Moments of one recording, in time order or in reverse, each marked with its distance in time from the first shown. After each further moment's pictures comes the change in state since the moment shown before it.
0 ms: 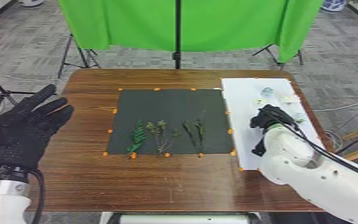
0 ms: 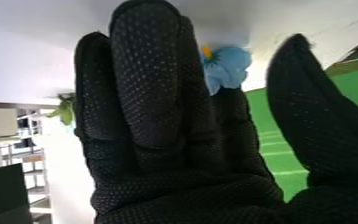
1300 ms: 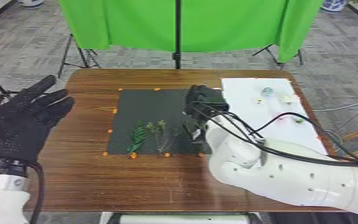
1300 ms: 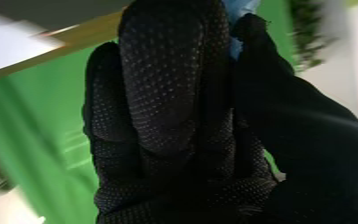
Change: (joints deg) left arm -2.1 1.1 -0.3 -0.9 0.9 -0.3 -0.1; right arm 20.6 -16.1 -23.7 1.2 -4.6 11.3 -14.0
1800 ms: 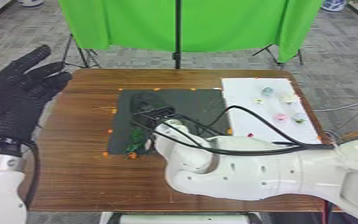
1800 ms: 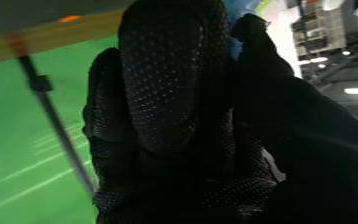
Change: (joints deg) left arm -5.8 4.1 -1.3 0.4 0.1 -1.3 1.2; right arm 8.1 -15.6 -8.9 3.8 3.2 -1.5 -2.8
